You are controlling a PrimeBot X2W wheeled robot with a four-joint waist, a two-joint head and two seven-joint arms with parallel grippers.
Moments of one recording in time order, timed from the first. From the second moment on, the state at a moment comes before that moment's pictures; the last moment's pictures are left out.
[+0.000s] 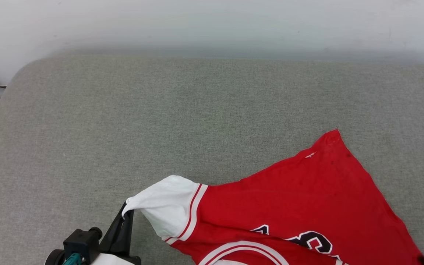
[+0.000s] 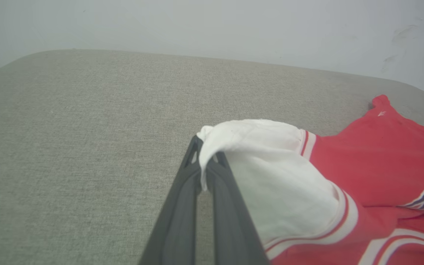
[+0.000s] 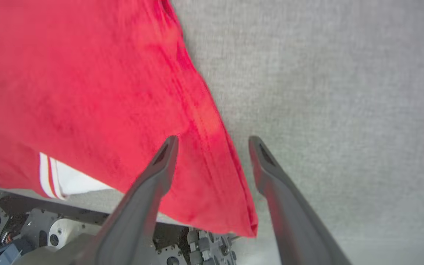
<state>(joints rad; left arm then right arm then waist) 0.08 0.23 -0.20 0.09 -0.35 -0.01 -0.24 0.26 -0.54 -0.12 -0.02 0.63 0.13 0.66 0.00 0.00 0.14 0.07</state>
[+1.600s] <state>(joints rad) -0.11 0.15 -0.30 0.11 -0.30 -0.05 -0.26 -0.66 -0.73 0.59 0.40 0.67 0.13 0.66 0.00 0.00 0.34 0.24</state>
